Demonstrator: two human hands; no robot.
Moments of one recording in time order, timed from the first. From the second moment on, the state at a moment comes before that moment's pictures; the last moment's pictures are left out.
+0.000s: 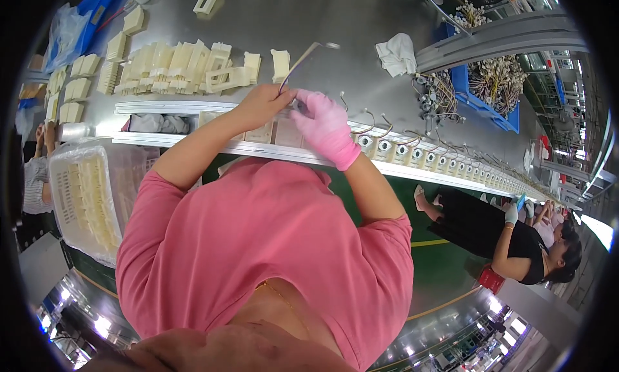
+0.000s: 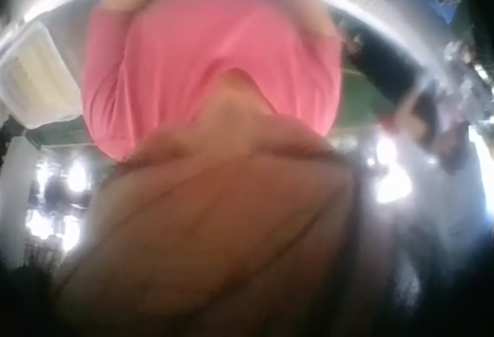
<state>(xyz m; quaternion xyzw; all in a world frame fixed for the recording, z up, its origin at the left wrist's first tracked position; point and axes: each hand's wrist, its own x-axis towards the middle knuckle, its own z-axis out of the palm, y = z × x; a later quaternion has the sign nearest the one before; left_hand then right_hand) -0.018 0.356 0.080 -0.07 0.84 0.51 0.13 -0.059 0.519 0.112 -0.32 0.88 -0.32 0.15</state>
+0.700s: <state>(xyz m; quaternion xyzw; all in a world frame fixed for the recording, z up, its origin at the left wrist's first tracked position) 0.025 0.371 0.053 0.09 0.93 0.35 -0.12 -0.018 0.530 0.068 -0.47 0.86 -0.15 -0.09</state>
